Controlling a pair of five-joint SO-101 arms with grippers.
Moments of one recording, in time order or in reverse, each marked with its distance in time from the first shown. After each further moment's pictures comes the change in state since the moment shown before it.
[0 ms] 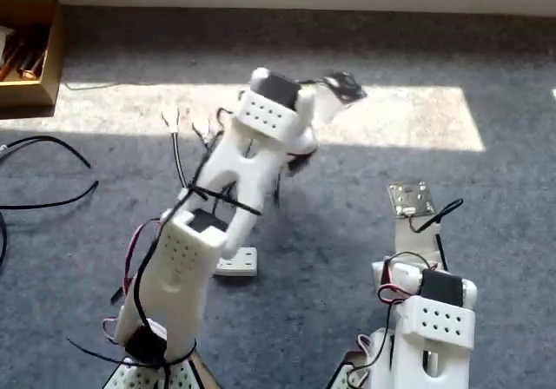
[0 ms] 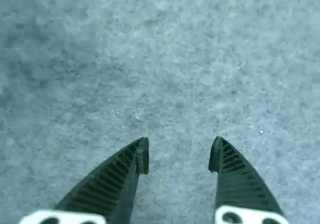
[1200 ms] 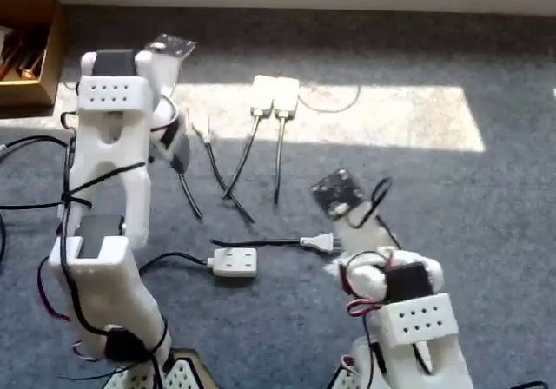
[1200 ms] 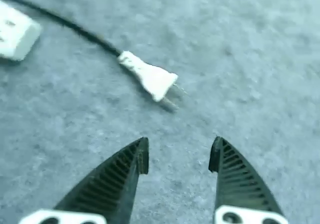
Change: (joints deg) left arm -36.2 -21.7 29.2 -0.3 4.4; right arm -28.9 2.2 -8.7 4.0 4.7
